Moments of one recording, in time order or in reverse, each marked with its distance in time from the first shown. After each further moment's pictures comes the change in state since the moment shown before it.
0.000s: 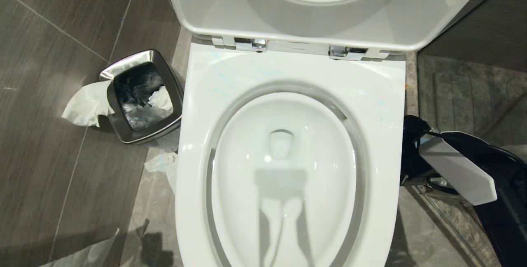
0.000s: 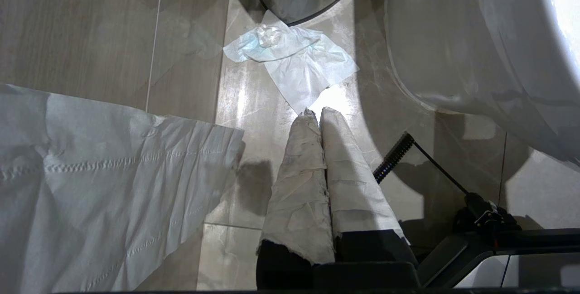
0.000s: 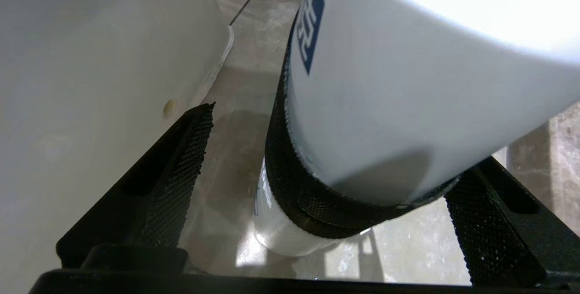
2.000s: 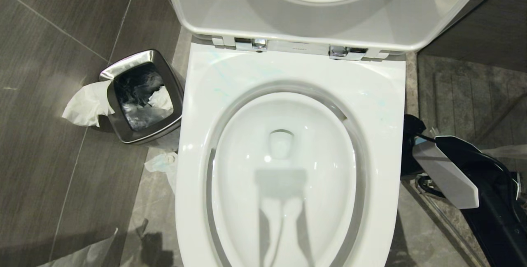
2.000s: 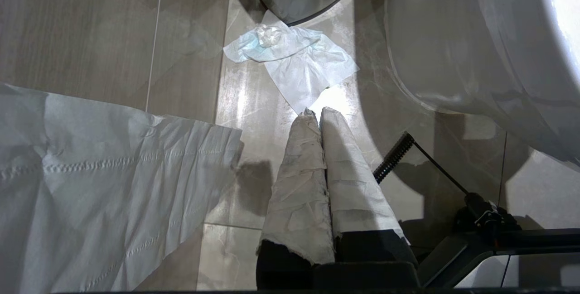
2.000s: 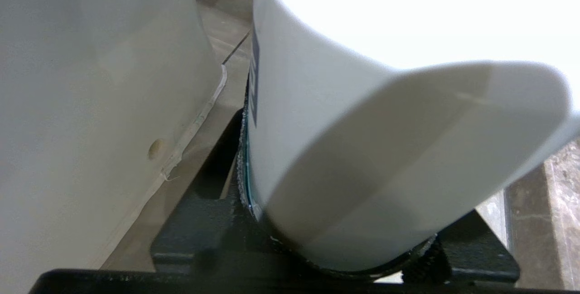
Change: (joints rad) left arm 0.000 0.000 0.000 0.000 0.000 0.000; right arm -0.004 0.094 -0.208 0.001 0.019 -0.010
